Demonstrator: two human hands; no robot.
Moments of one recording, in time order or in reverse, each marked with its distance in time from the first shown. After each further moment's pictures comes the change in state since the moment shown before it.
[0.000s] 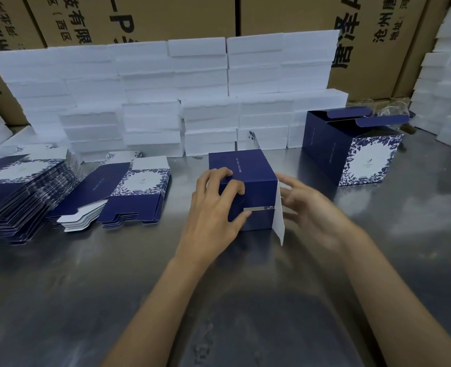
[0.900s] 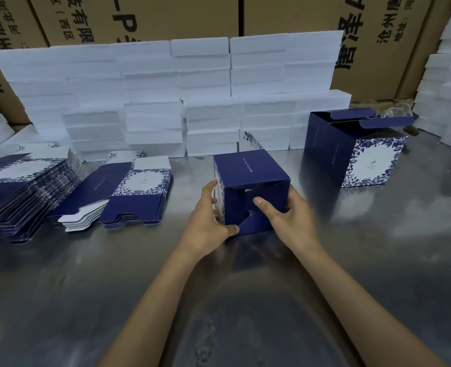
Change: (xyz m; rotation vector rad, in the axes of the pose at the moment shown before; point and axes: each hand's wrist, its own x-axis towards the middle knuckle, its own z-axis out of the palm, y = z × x) left_hand -0.001 -0.018 0.004 -0.587 -0.316 -0.661; right_hand 0.017 0.044 0.030 -0.383 0.419 -0.297
